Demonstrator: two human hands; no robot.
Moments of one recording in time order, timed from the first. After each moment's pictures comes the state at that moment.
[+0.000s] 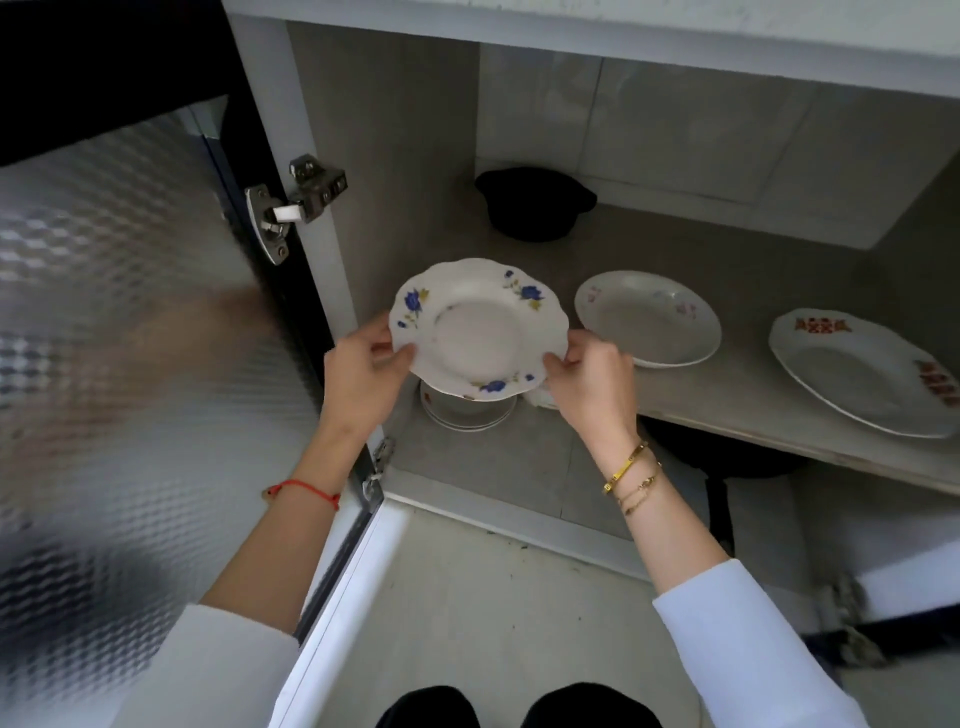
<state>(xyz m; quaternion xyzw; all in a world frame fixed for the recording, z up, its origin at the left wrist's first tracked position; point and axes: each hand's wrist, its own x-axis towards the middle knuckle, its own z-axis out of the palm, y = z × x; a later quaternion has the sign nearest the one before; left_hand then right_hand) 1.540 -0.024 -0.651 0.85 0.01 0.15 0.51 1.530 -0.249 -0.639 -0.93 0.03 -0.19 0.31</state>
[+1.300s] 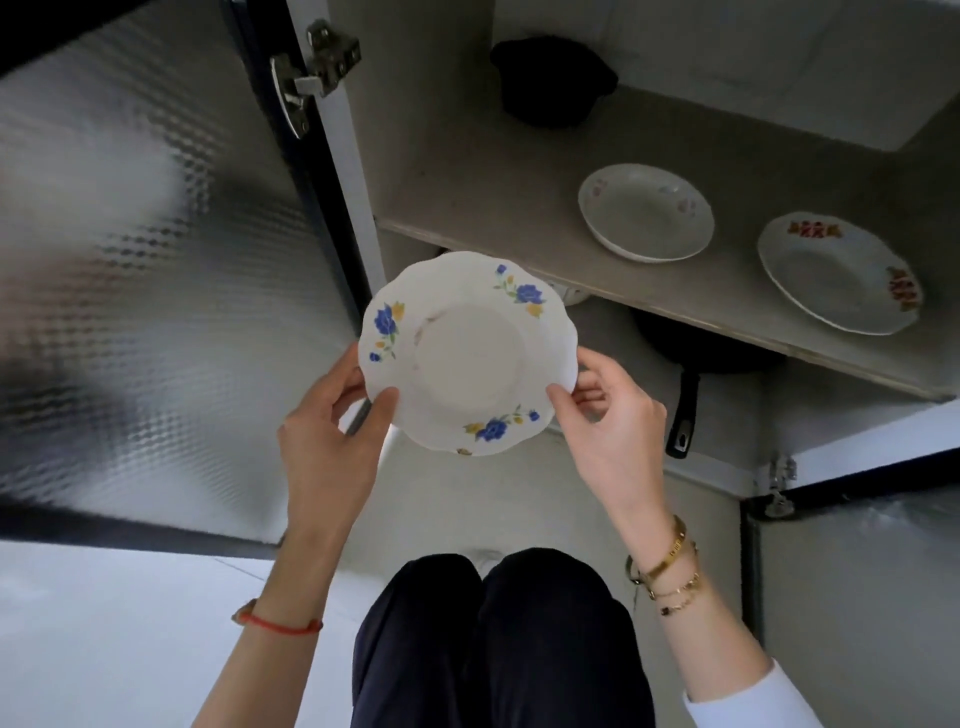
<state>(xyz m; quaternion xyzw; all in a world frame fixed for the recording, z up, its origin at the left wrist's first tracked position) 1.321 -0.034 -0.628 0.79 0.13 0.15 0.58 1.347 -0.256 -0.619 -0.88 0.02 -0.14 0.46</state>
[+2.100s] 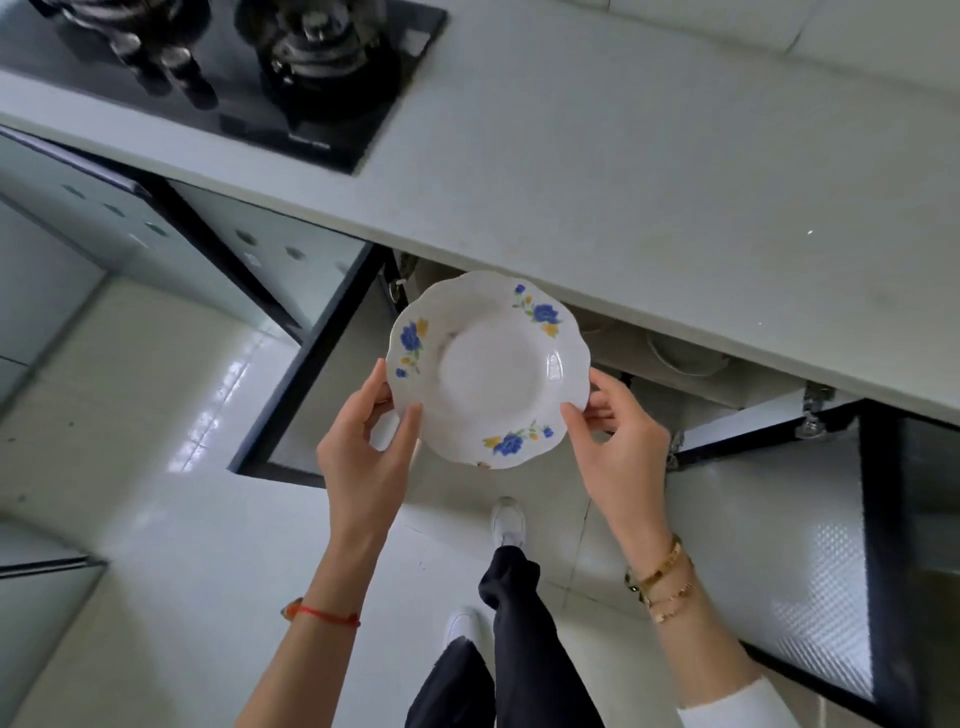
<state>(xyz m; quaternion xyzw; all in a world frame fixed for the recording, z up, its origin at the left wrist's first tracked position) 1.250 -0.040 -0.227 0.77 0.15 0.12 0.61 1.267 -0.259 -0.232 -0.87 0.06 -0.10 0.47</state>
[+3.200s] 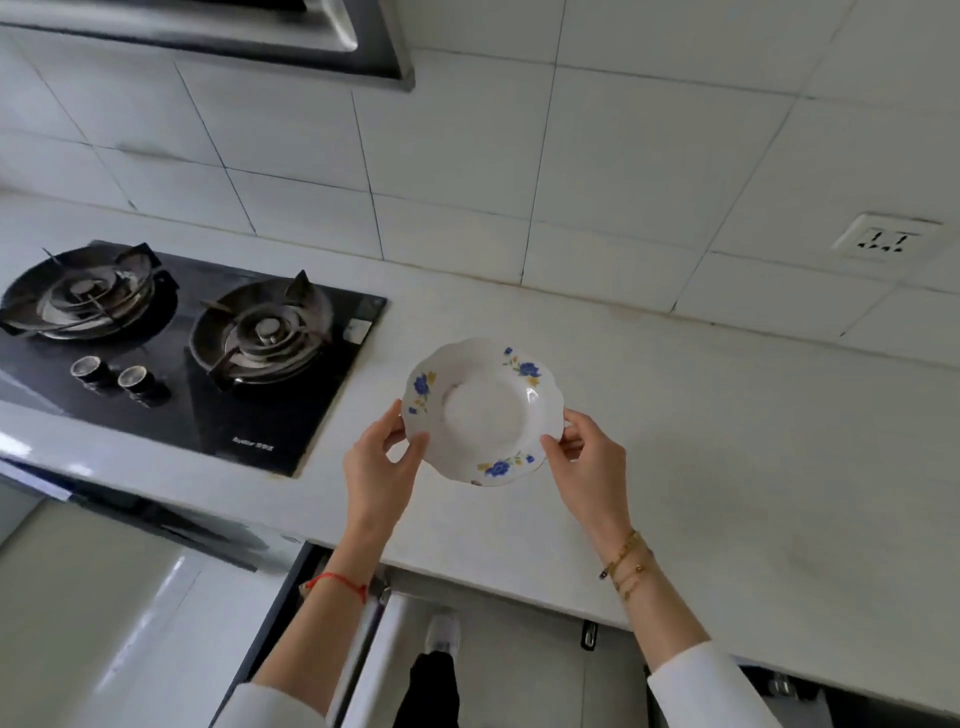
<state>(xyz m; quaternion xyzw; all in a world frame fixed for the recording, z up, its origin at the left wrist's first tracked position) 1.589 -0.099 -0.142 0.81 0.07 0.08 0.57 1.576 -0.323 -0.136 -0.88 0.11 -0.13 0.45</state>
